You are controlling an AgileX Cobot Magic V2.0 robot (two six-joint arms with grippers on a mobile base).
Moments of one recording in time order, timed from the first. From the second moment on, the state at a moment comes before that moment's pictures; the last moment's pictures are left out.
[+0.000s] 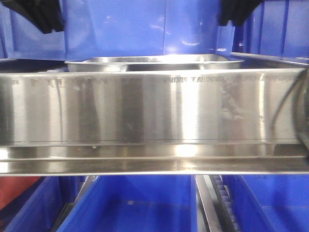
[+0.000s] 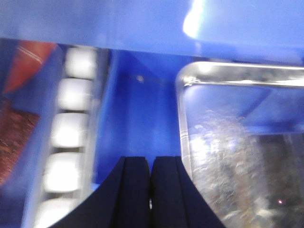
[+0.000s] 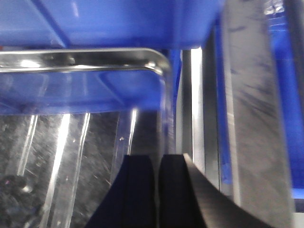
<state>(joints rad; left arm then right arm) -0.50 1.53 -1.35 0.30 0.85 -0.66 0.46 1.61 -1.50 -0.13 1.03 0.56</state>
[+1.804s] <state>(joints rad) -0.55 1.69 -1.36 0.30 0.83 -0.66 0.44 1.69 -1.46 -0.14 1.00 0.56</state>
